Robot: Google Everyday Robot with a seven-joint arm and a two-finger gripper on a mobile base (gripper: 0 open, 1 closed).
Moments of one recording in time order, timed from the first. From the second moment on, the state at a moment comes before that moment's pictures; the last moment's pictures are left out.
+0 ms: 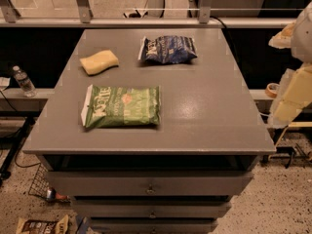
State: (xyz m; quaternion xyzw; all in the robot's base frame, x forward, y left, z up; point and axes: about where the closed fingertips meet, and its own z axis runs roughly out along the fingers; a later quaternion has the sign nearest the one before) arm 0.438 -0.214 0.987 -0.60 0.78 -0.05 0.18
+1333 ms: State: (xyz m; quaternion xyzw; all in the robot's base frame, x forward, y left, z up) arm 0.481 -0.062 0.959 -0.73 0.65 0.09 0.17
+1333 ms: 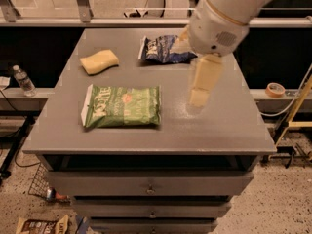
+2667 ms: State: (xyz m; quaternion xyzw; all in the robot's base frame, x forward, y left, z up) arm 0.545 0.024 0.862 -0.76 0.63 0.01 0.14
